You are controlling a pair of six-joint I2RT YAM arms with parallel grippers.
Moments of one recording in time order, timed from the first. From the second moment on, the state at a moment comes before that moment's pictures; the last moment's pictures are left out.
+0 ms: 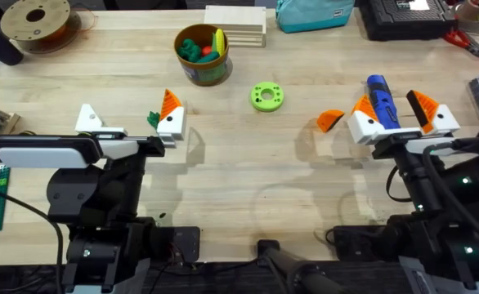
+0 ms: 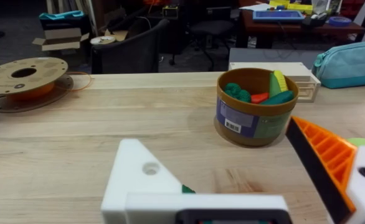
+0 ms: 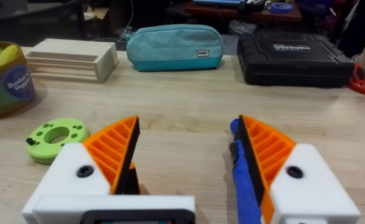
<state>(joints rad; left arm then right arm) -0.01 0.00 0.01 -0.02 0.01 0.00 0.00 0.00 0.01 -0.10 -0.02 0.00</state>
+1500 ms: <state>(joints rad) -0.01 1.05 0.96 -0.93 0.17 -0.03 0.00 0.56 0.82 -0.88 -0.03 -0.01</state>
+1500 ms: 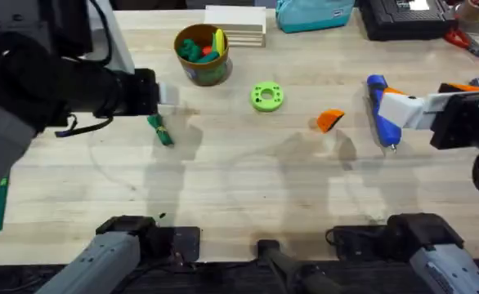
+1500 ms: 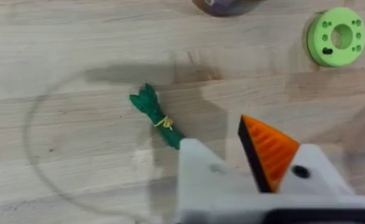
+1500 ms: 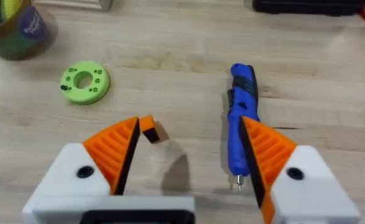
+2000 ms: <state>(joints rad) -0.35 1.08 0.96 -0.58 0.39 -0.04 0.00 0.56 0.82 -0.88 -0.03 -0.01</state>
